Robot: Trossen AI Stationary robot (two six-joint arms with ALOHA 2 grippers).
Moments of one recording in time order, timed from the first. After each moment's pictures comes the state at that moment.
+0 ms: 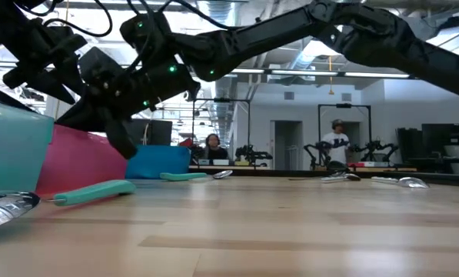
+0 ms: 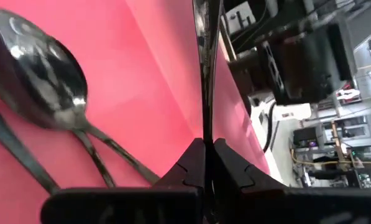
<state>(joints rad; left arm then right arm) 0.09 0.50 0.58 -1.02 -0.64 -0.91 -0.04 2.68 2.35 -0.09 -0.18 -1.16</state>
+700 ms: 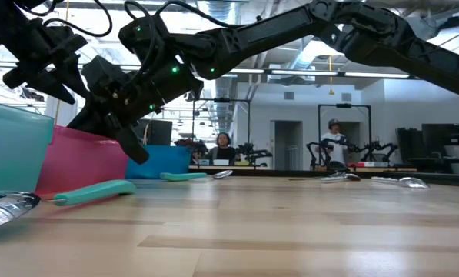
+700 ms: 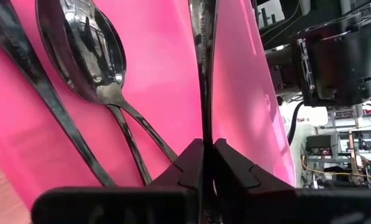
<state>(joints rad) 0.09 0.50 0.58 -1.02 -0.65 -0.91 -0.04 2.68 2.35 -0.18 -0.18 -1.26</state>
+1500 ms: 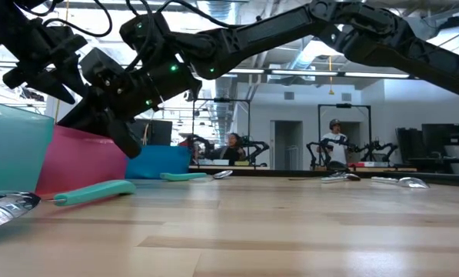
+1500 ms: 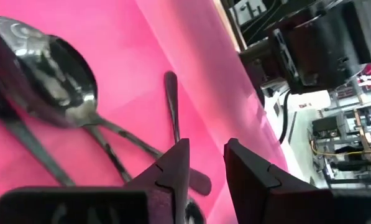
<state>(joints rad) 0.09 0.50 0.58 -1.02 -0.65 -0.91 -0.04 2.68 2.35 -0.13 -0.18 -1.09</state>
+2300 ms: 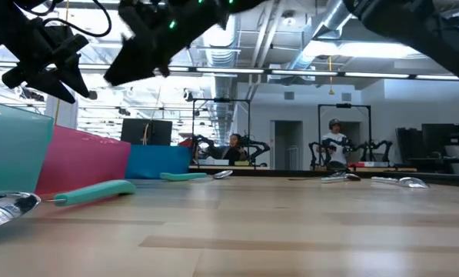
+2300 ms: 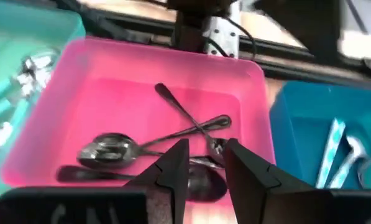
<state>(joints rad) 0.09 0.50 0.58 -1.02 -0.68 -0.94 -0.04 2.41 2.35 -0.56 -0.06 -0.16</state>
